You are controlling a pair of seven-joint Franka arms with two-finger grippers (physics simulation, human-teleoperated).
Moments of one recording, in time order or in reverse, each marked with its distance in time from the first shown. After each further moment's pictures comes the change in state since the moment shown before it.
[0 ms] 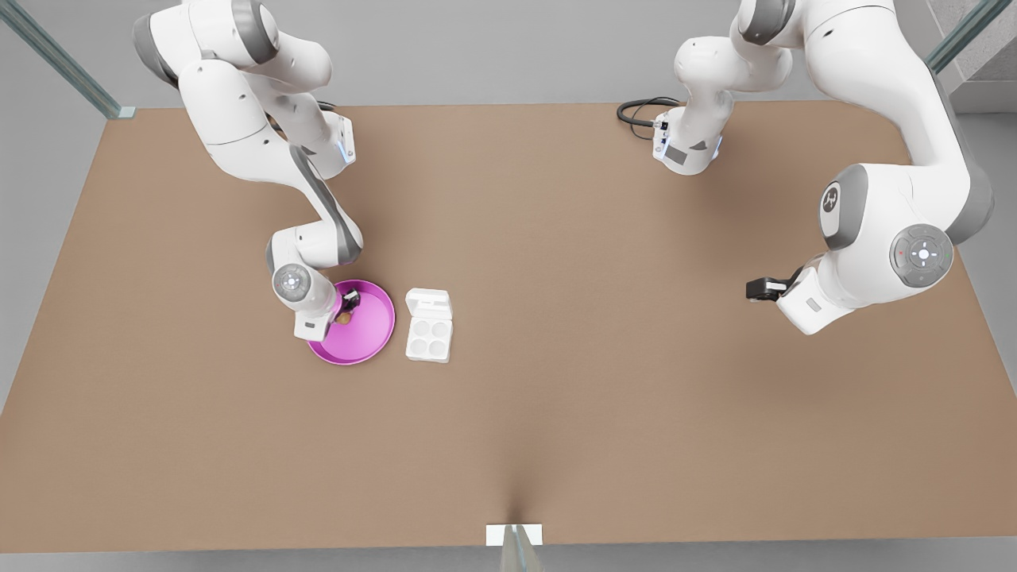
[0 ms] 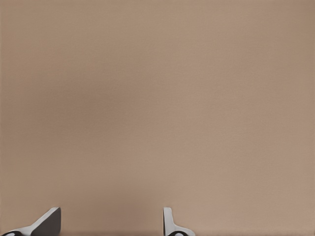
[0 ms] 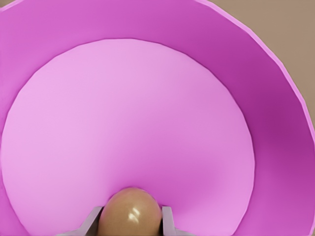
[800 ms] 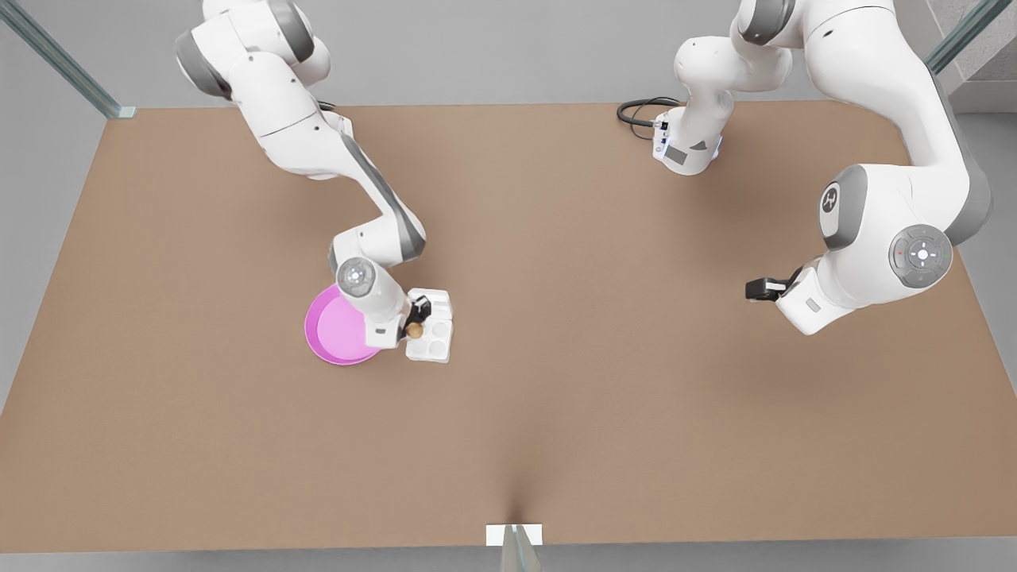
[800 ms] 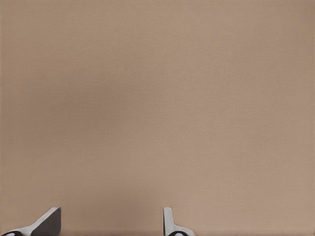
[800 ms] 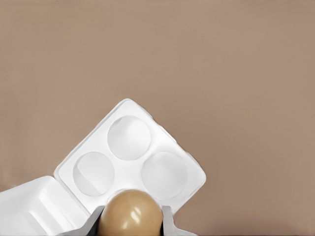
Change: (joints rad) left arm -0.001 0.000 0.000 0.000 0.000 0.001 0.000; right arm 0.271 0.080 0.000 0.294 0.228 -0.019 0.004
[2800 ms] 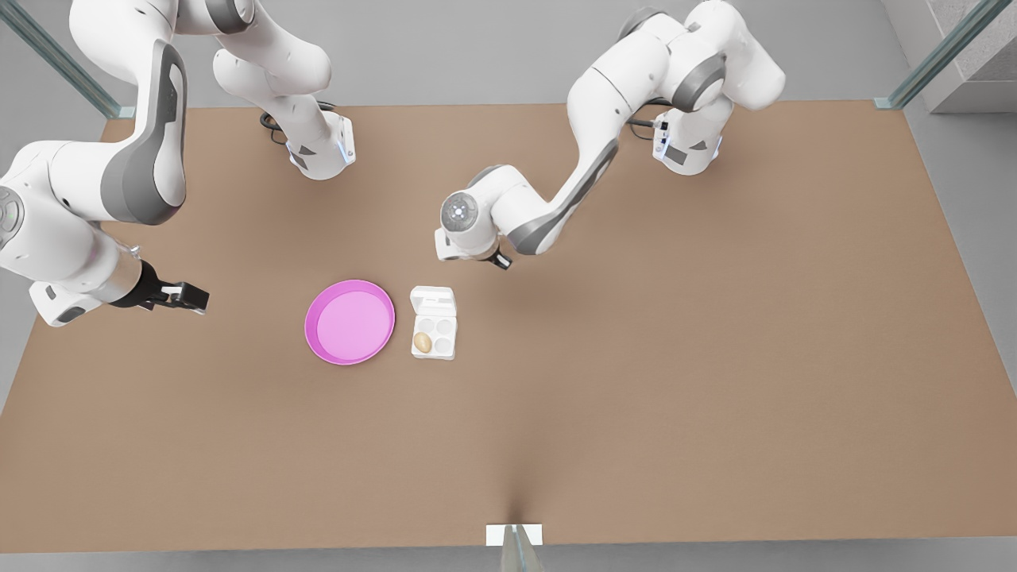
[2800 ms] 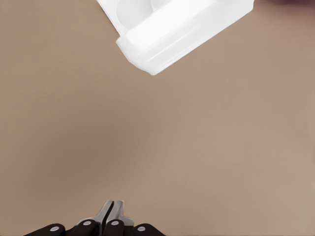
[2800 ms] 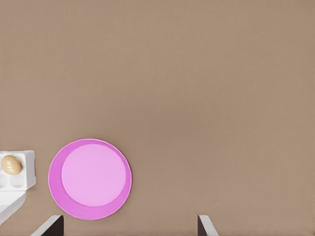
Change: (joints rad) left arm -0.796 0.486 -0.079 0.137 -0.060 0.365 -0.321; right arm -0.372 -0.286 -0.175 0.507 -0.170 -0.890 0.359
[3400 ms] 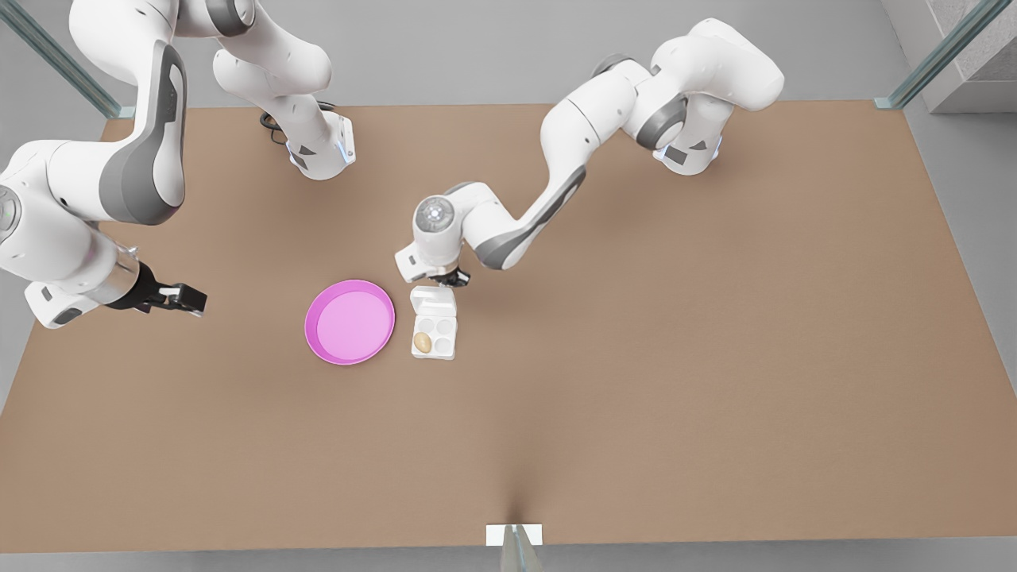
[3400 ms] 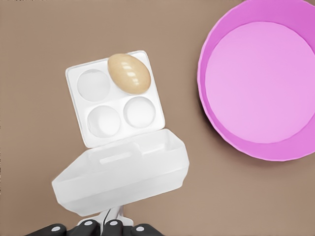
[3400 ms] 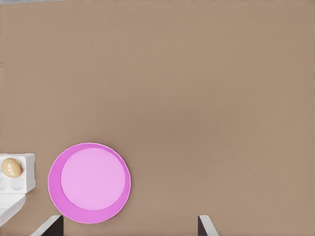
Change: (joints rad) left arm -0.041 0.270 0.020 0.397 0.007 0.132 -0.339; right arm 0.004 0.013 0.000 0.031 -0.004 0.000 -0.011
